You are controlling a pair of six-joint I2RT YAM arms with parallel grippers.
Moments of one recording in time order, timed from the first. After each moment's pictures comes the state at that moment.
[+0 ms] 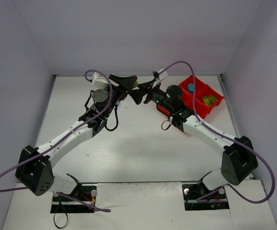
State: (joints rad) left arm -0.60 1.37 1.05 0.40 -0.20 -1.11; right arm 0.61 1.47 1.06 0.49 -0.27 0.29
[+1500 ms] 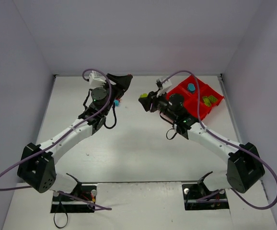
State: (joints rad) left arm -0.55 1.39 1.05 0.41 -0.22 -1.07; right arm 0.60 1.38 0.90 0.42 -0.15 0.23
